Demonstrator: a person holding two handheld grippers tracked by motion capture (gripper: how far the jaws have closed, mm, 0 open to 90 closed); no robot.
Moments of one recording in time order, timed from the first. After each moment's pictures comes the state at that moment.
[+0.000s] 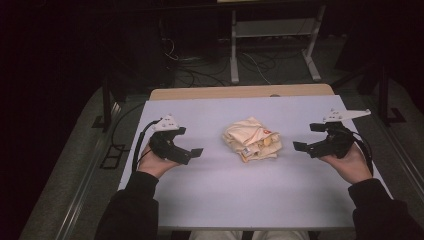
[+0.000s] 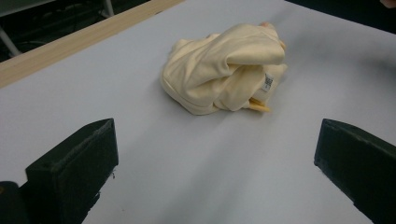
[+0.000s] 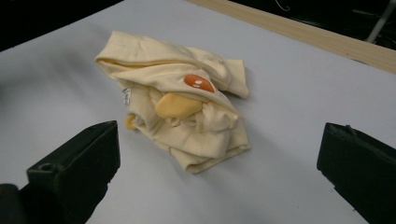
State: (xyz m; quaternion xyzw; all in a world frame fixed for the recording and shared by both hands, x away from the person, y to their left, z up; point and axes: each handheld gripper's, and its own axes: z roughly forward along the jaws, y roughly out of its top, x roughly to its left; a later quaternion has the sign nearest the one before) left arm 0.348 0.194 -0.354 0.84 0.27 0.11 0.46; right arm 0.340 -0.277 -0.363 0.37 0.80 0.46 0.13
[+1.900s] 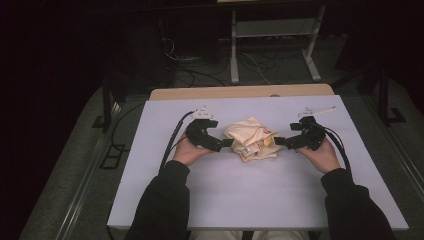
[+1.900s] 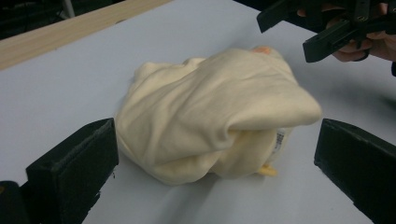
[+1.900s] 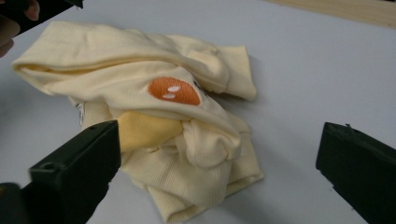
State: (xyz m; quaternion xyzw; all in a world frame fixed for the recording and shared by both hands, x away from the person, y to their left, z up) left arm 0.407 0.116 -0.396 0.83 0.26 0.05 0.49; right arm 0.392 -0.243 -0.410 0.41 0.79 0.45 0.08
